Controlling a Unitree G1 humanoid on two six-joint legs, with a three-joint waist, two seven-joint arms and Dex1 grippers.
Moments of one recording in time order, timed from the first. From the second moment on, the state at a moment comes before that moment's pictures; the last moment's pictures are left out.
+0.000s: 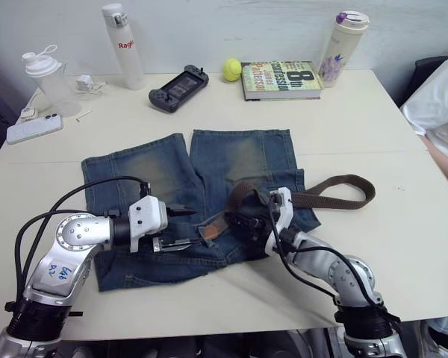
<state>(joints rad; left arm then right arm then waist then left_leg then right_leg) -0.19 0.73 -0.01 -0.29 -0.32 0.20 -1.00 -0.25 -0.22 0.07 -0.24 1.16 0.90 0.09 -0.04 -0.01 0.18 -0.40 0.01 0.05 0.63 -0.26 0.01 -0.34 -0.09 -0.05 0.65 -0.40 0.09</state>
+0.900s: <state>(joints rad) -0.01 0.83 0.19 0.05 -0.10 -0.84 -0.99 -0.42 0.11 -0.05 0.02 1.15 1.12 0.07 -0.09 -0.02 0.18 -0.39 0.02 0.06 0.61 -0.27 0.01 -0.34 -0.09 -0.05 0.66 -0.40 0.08</state>
